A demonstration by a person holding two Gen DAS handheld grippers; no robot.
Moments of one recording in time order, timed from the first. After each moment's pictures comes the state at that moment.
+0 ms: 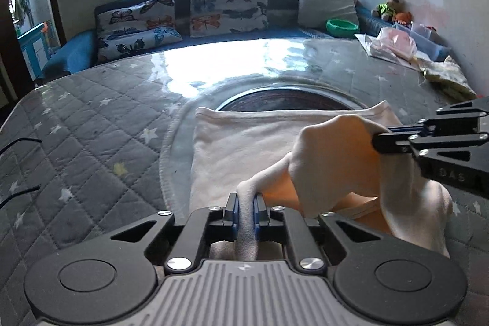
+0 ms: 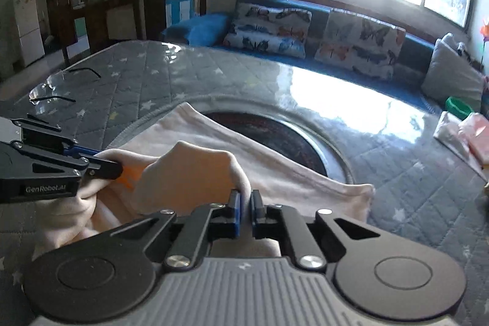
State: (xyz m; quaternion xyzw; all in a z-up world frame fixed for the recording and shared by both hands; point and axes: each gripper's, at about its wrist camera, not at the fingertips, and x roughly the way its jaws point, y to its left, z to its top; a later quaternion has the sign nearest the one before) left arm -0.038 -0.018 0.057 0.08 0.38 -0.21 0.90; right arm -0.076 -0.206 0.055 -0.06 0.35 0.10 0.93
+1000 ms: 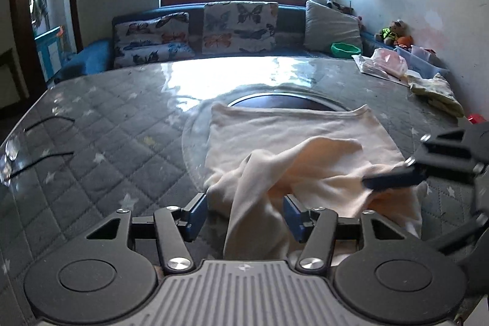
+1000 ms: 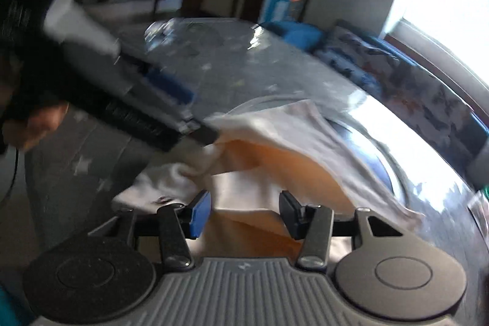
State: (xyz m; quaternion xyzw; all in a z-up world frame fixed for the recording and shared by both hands) left arm -0.113 0.014 0.071 0.05 0.34 -0.19 0.92; right arm -0.164 -0.126 0.056 -0.23 0.33 0.25 0.88
